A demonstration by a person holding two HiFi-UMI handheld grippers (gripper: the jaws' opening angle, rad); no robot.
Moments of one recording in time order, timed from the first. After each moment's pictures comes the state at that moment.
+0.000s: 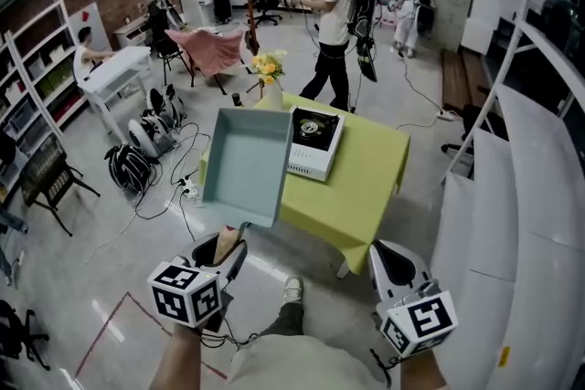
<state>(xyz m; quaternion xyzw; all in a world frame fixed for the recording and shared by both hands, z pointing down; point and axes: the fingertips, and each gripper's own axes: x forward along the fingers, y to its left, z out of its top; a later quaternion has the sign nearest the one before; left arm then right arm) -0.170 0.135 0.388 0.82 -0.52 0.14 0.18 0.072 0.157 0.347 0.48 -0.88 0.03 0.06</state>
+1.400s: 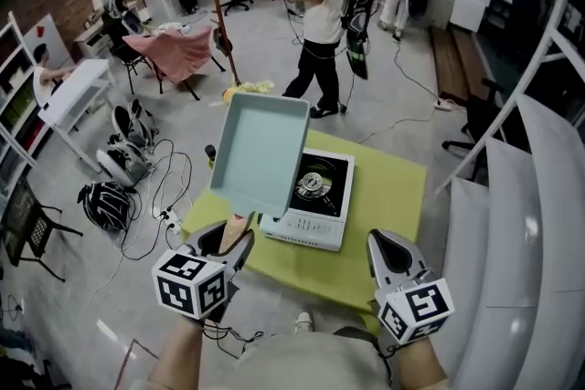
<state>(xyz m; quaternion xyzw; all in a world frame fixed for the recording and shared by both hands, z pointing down) -0.206 -0.246 0.399 0.85 -0.45 0.19 0.19 0.017 -0.205 0.376 0.53 -0.84 0.09 0.07</state>
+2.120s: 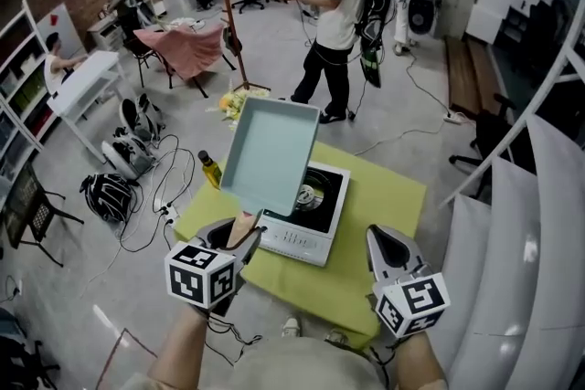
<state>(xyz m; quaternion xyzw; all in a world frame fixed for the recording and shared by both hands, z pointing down) -0.155 -0.288 0.408 0.84 -0.47 0.20 0.20 0.062 -0.263 0.371 0.51 -0.86 0.08 0.08</state>
